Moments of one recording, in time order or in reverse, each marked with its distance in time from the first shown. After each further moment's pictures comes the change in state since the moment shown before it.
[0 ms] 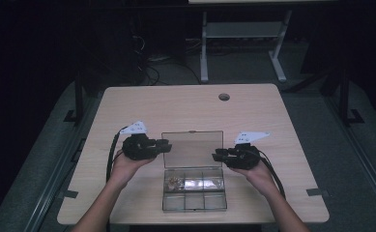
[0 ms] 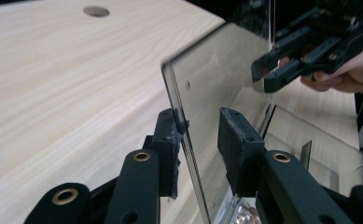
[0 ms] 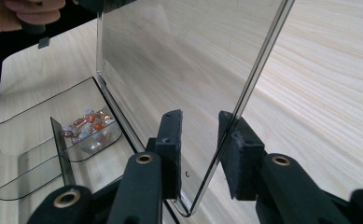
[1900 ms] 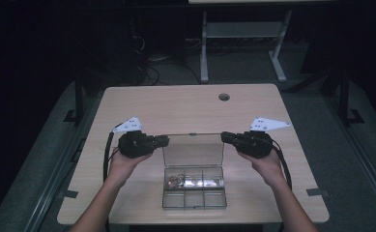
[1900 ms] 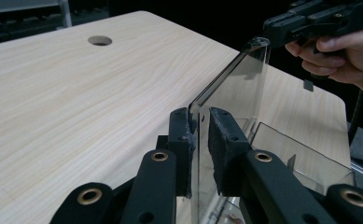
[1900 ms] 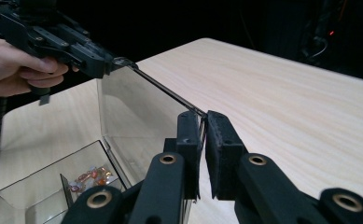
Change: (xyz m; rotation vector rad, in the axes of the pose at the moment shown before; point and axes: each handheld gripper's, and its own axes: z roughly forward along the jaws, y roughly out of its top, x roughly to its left) left arm -0.007 0.011 -0.013 -0.071 0.006 0.027; right arm 0.000 0.036 -0.042 -0.204 -0.063 -0.032
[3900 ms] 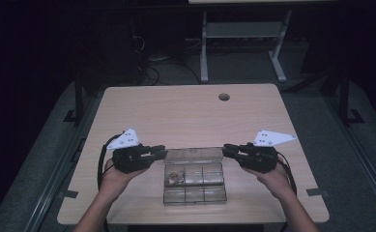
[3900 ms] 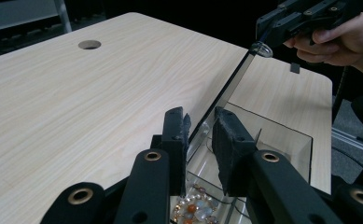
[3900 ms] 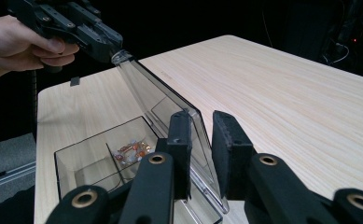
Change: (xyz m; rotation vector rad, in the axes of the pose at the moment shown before) left arm -0.042 -0.008 -0.025 0.015 0.011 0.087; right arm 0.027 -0.013 -0.022 0.014 0.065 -0.068
